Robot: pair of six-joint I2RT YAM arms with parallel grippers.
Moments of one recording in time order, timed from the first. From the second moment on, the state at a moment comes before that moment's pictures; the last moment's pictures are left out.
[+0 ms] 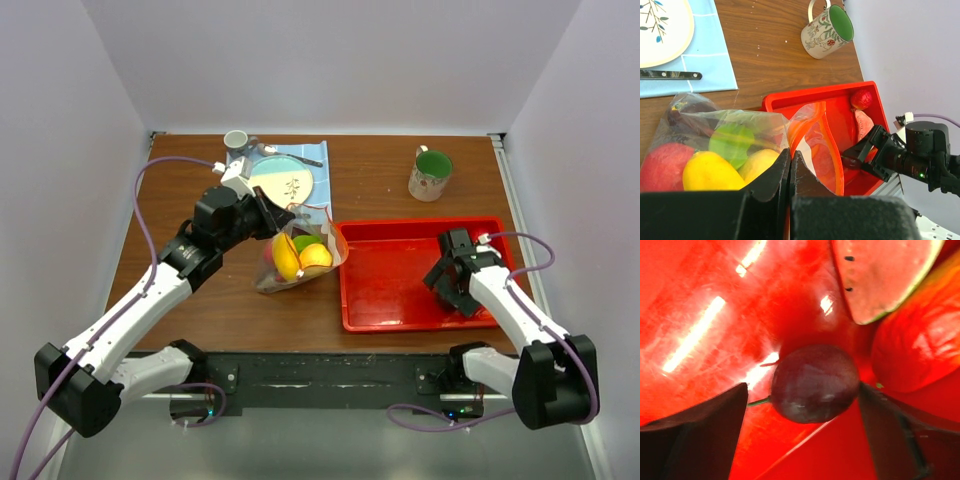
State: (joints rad) left arm -0.54 1.06 0.93 -0.21 0.09 -0.74; right arm 0.18 1.11 0.64 -0.85 0.35 0.93
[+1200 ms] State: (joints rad) left arm -0.54 1.08 0.93 -0.20 0.10 -0.74; right arm 0.89 1.42 1.58 -0.90 0.32 0.80
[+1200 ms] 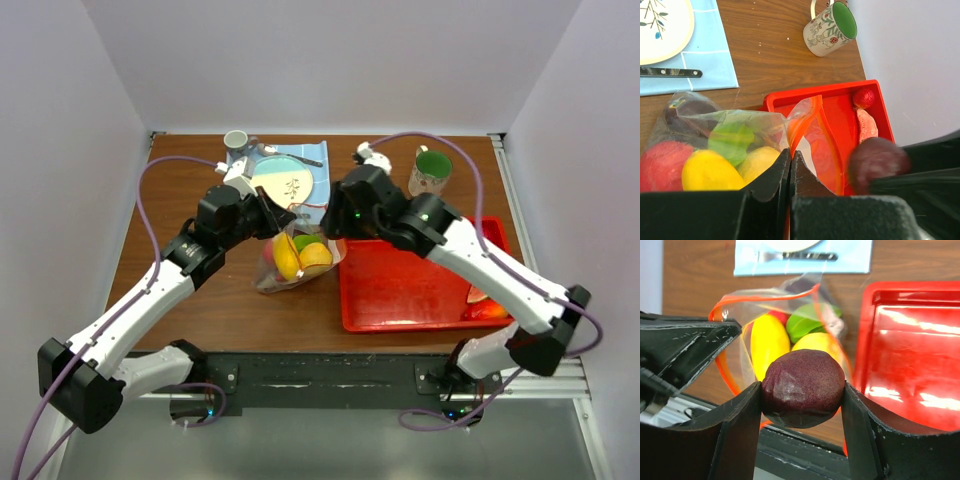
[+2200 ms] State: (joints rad) left arm -0.54 1.06 0.93 -0.21 0.10 -0.74; right arm 0.90 1.47 1.43 -0.86 0.37 0.71
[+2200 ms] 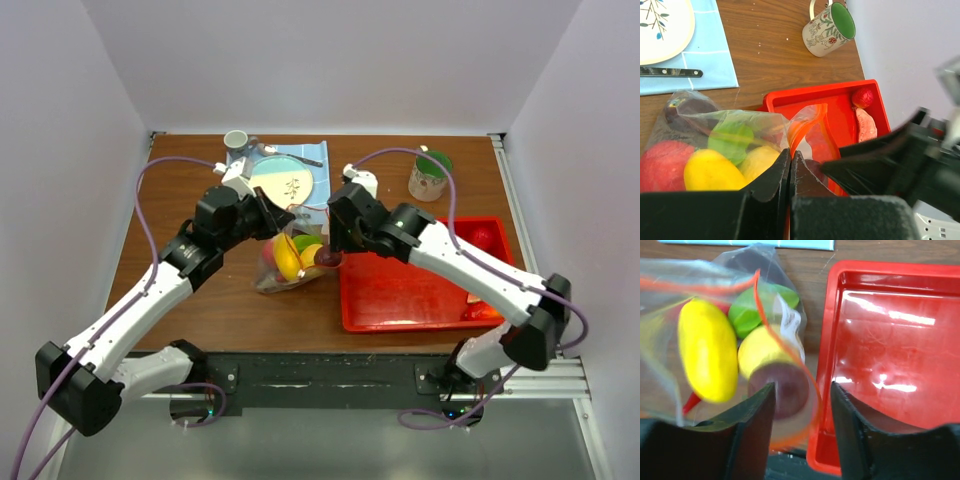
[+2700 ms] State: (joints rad) left arm -0.54 1.04 0.94 -0.27 0.13 -0.69; right arm 0.82 1.71 1.81 -0.84 0.31 0.64
